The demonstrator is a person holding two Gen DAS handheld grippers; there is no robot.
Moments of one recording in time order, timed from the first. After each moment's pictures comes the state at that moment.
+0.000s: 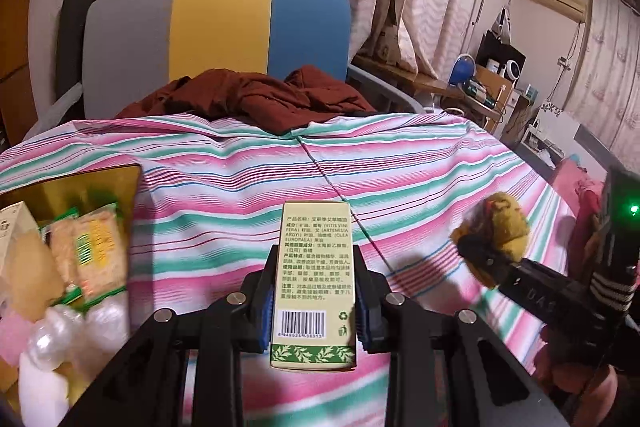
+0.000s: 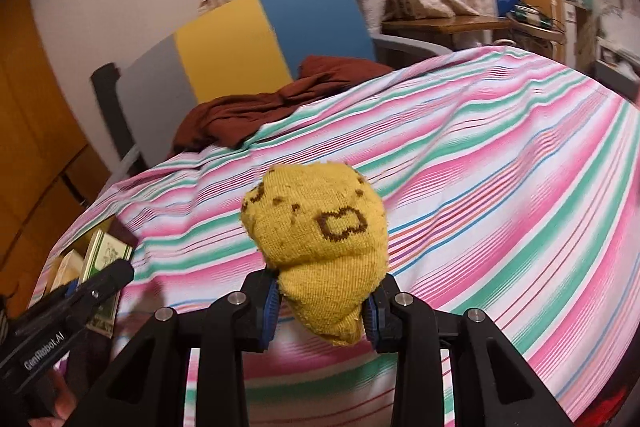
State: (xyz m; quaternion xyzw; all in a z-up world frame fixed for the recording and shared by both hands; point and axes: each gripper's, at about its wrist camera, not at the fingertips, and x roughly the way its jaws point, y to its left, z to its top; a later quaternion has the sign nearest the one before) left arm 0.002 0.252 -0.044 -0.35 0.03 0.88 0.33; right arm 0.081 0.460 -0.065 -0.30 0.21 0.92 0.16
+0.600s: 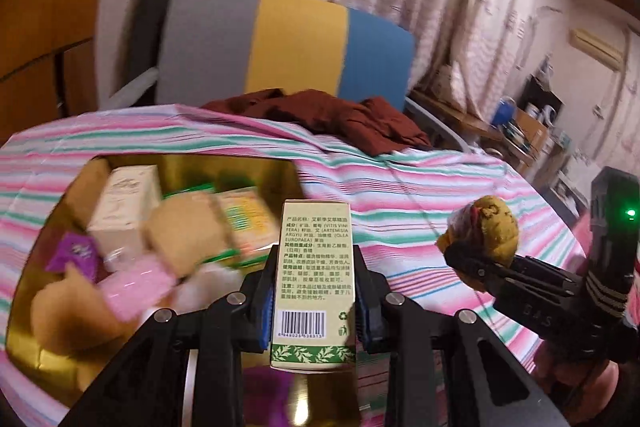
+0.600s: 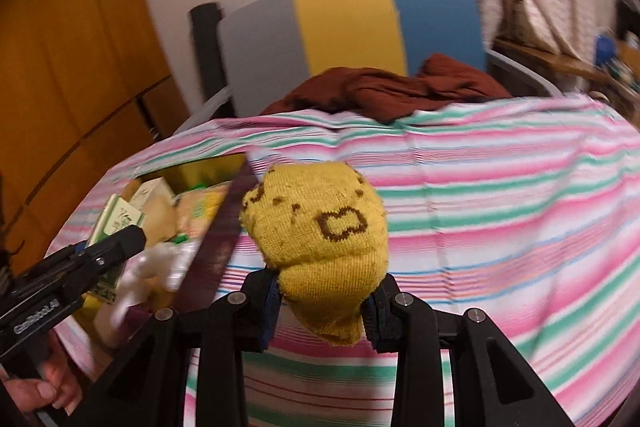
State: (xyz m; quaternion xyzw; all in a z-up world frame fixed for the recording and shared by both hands) left arm 0.004 0.112 -0.024 -0.34 -0.04 0.91 0.24; right arm 0.044 0.333 -0.033 -0.33 0.11 0.94 0.01
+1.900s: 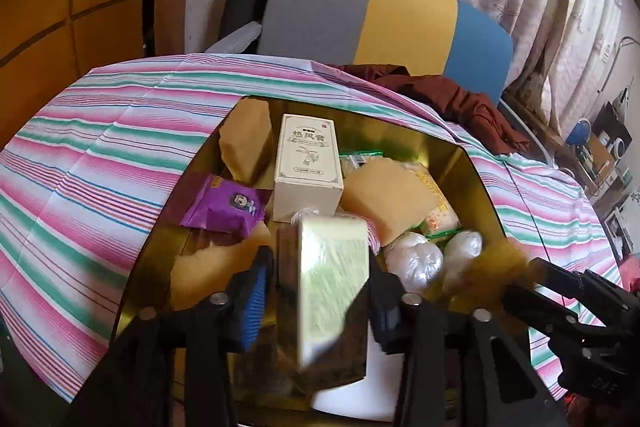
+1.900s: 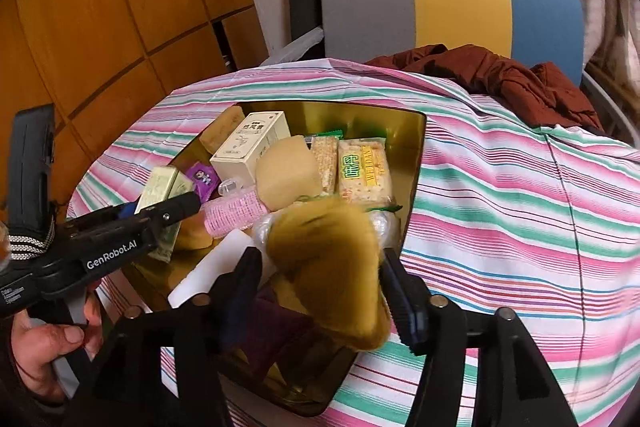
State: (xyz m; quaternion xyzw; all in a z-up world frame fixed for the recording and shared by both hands) left arm -0.033 -0.001 -0.057 -0.41 -0.06 0.90 0.11; right arm 0.004 0.197 -0.035 -0.41 0.04 0.91 -0.11
